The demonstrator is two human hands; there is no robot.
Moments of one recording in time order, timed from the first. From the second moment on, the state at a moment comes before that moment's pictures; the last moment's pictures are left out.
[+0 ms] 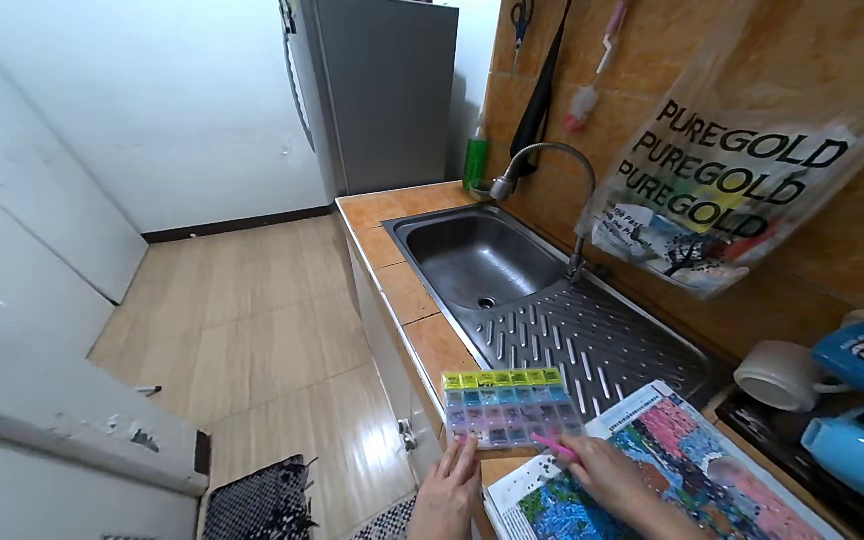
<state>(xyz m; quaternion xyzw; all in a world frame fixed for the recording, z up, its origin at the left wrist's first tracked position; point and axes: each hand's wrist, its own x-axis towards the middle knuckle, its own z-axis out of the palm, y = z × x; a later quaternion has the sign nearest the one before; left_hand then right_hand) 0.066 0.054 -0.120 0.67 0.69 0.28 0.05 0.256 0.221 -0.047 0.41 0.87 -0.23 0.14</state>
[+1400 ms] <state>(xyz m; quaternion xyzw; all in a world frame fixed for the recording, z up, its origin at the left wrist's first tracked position) 0.086 0.034 -0.126 0.71 0.58 0.38 0.09 0.274 0.215 -0.060 0.45 0.82 -0.35 -0.09</state>
